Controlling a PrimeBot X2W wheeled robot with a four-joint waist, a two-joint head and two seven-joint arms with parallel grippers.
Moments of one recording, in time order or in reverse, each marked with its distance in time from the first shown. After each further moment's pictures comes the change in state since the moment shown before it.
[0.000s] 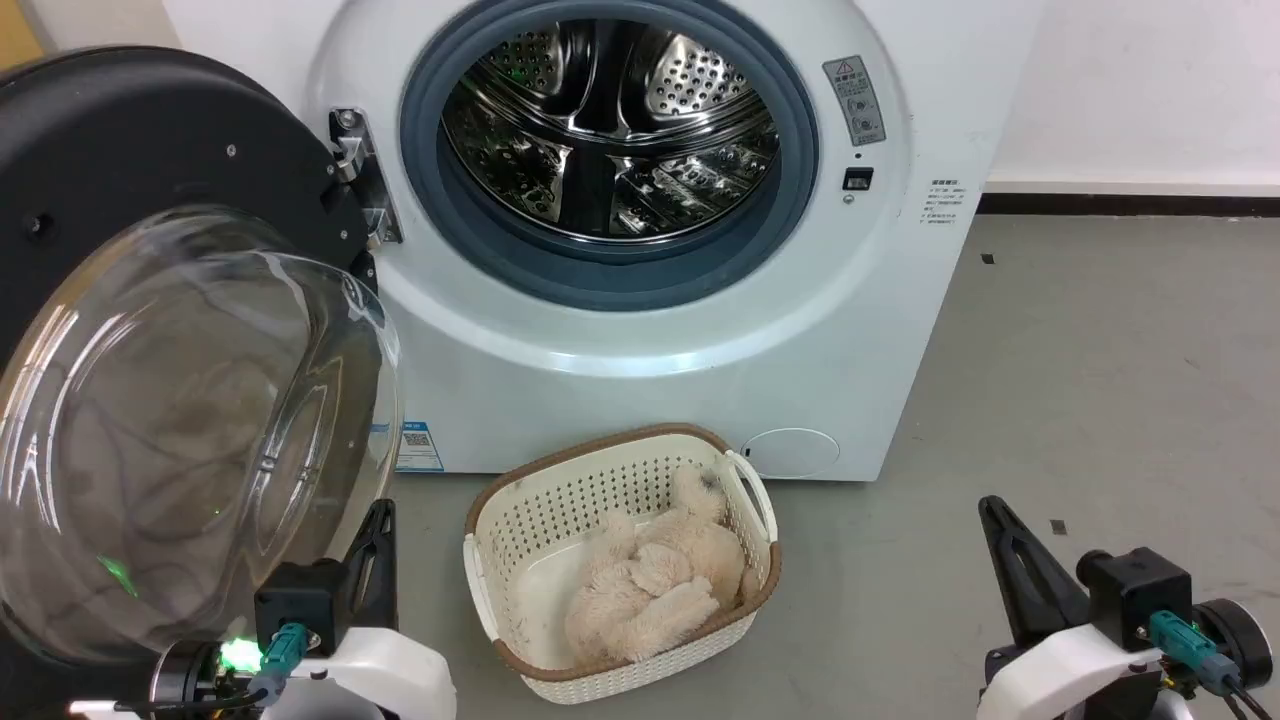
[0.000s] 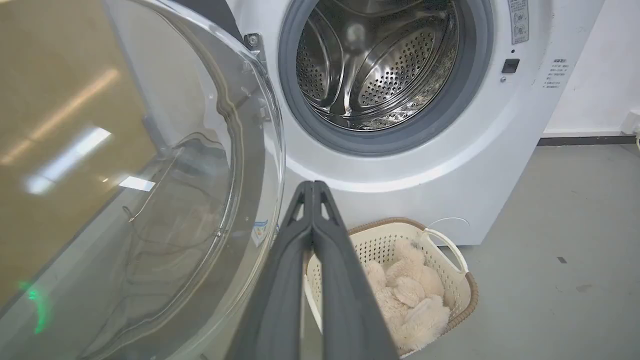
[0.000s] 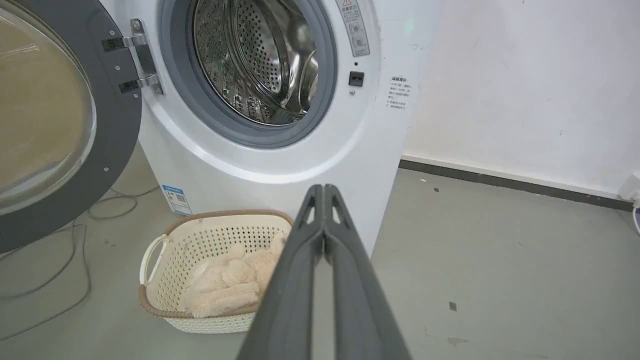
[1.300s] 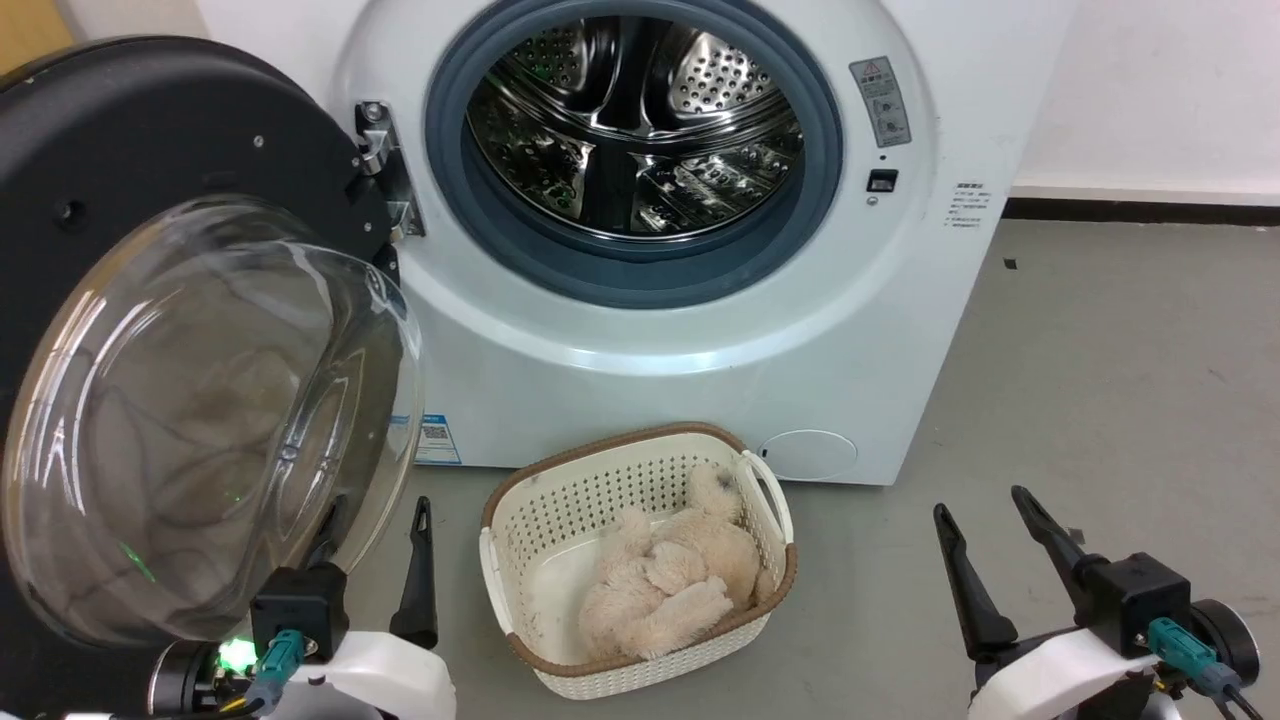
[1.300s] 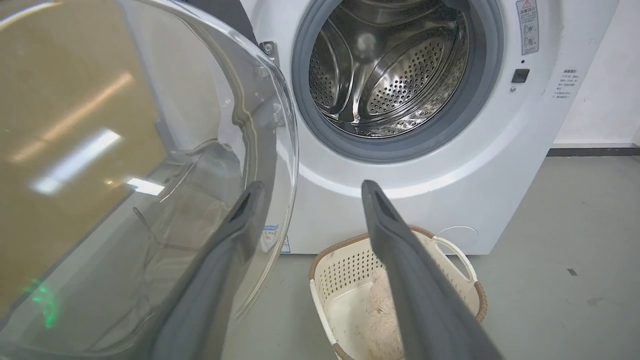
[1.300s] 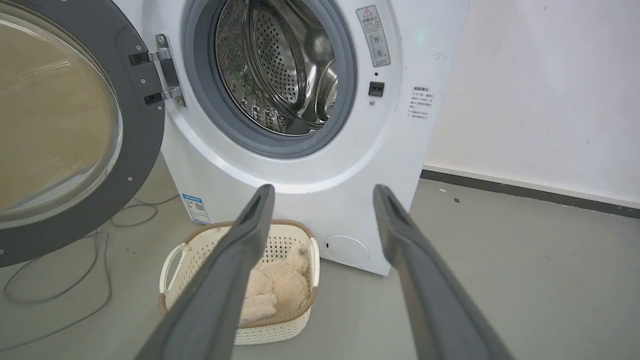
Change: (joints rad) left arm 0.001 0.000 -0.001 0.003 -0.003 0.001 -0.033; right arm 0.001 0.000 0.016 0.007 0.028 0.000 -0.035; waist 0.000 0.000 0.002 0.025
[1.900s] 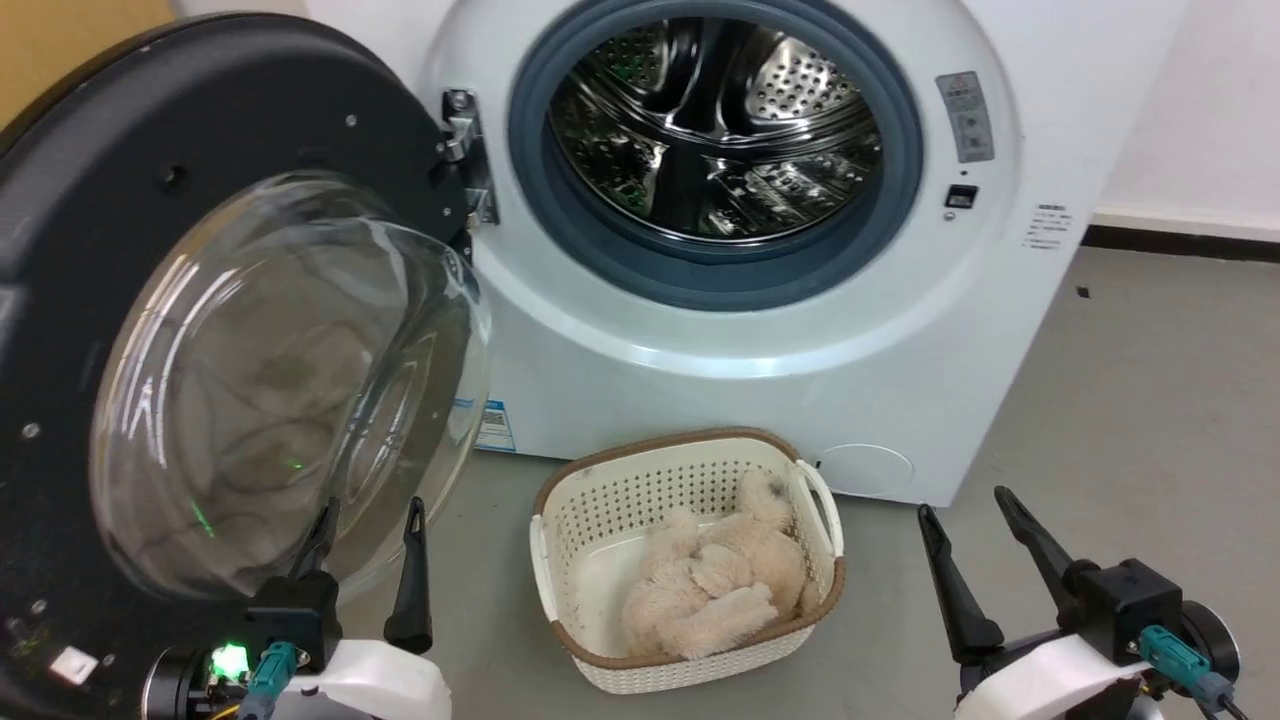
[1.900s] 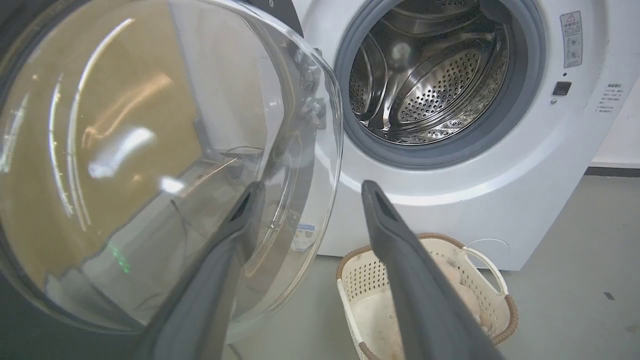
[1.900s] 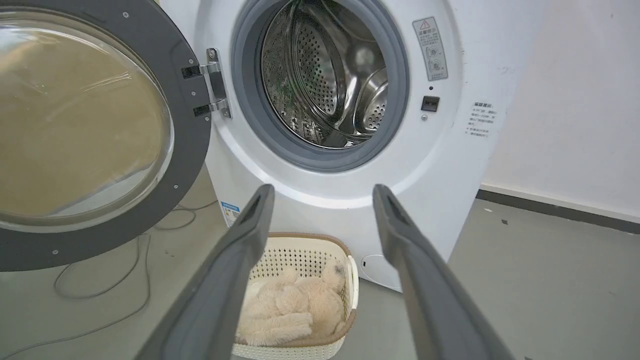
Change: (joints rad) left arm 0.010 0.000 0.008 -0.001 -0.001 0.000 -0.040; right arm 0.000 0.000 0.032 0.011 0.037 0.000 -0.039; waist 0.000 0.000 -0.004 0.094
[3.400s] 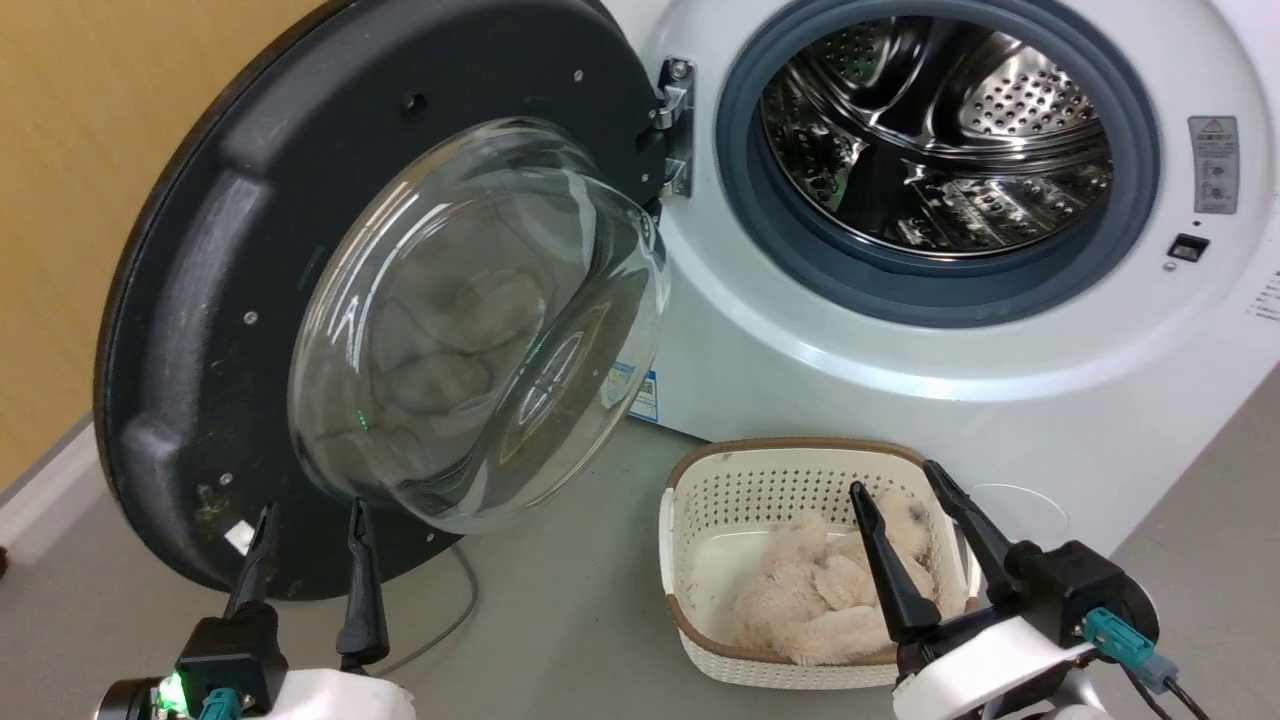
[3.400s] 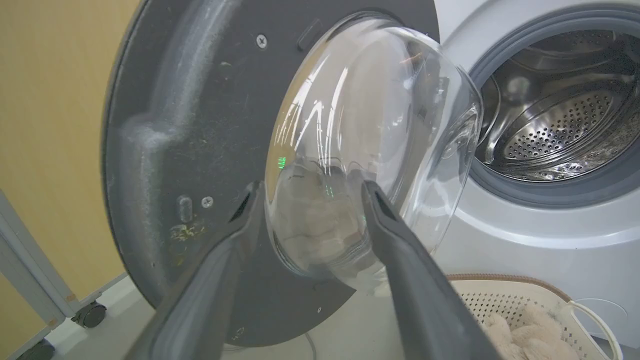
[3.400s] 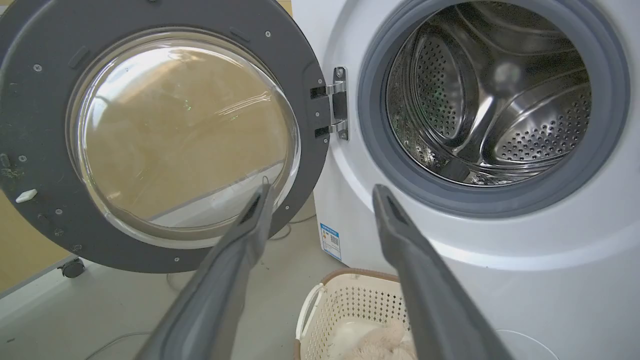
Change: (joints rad) left arm 0.052 0.000 0.048 -0.063 -0.027 0.037 -0.092; right arm -0.080 -0.016 0.140 0.086 0.095 0.000 -0.092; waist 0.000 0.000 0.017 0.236
